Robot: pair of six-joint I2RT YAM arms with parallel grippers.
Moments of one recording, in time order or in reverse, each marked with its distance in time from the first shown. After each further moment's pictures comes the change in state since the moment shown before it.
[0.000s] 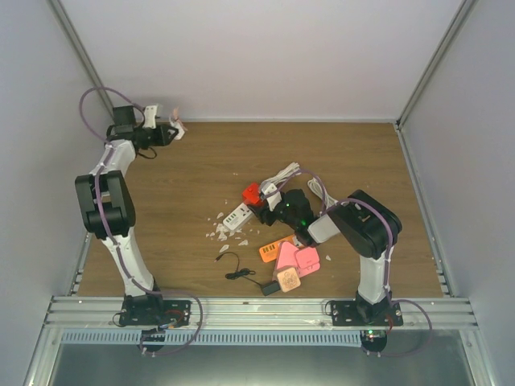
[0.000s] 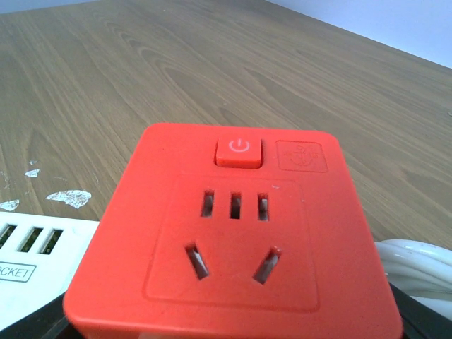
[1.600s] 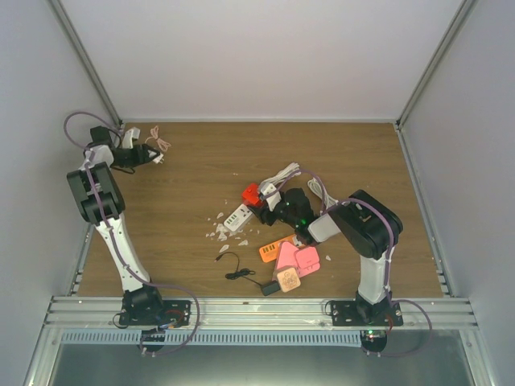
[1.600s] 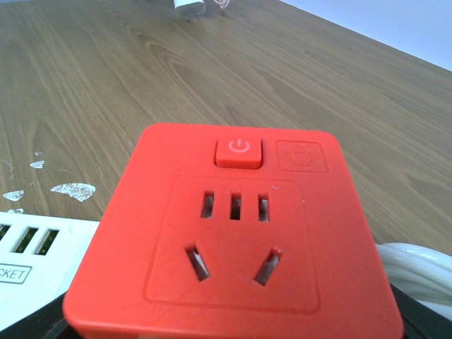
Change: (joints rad) left arm 0.246 0.412 0.313 -0.330 0.180 0.188; right arm -0.001 -0.007 0.009 -0.029 -0.031 -0.040
